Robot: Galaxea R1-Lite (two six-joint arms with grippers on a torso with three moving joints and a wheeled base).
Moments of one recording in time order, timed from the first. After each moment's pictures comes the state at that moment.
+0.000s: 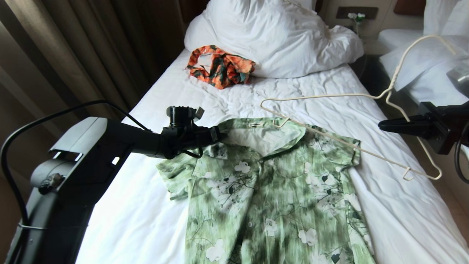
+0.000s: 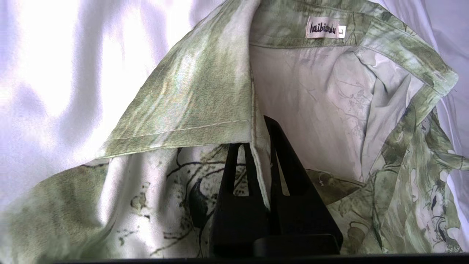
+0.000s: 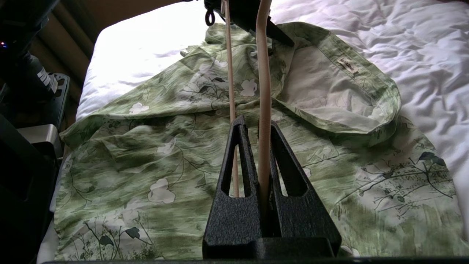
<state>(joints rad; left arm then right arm) -0.26 2.39 -1.72 -0.33 -0.44 -0.39 -0.21 1.75 -1.37 0.28 1.38 -0.79</state>
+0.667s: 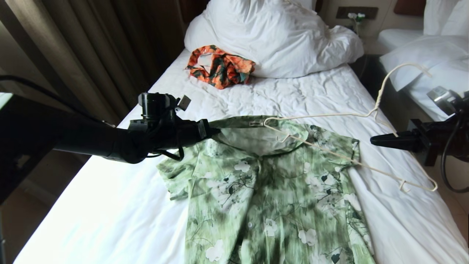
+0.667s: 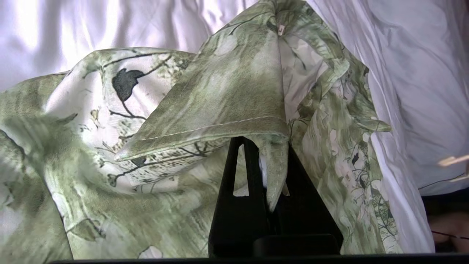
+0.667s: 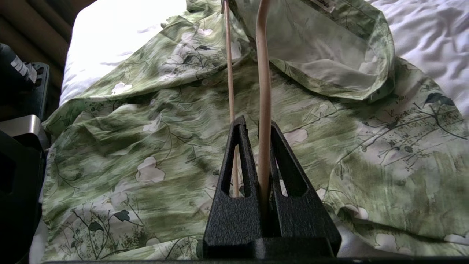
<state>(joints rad) -0.30 2.00 -1.29 -0.41 -0.41 -0.40 -0.22 1.80 -1.29 0.22 1.29 -0.79</state>
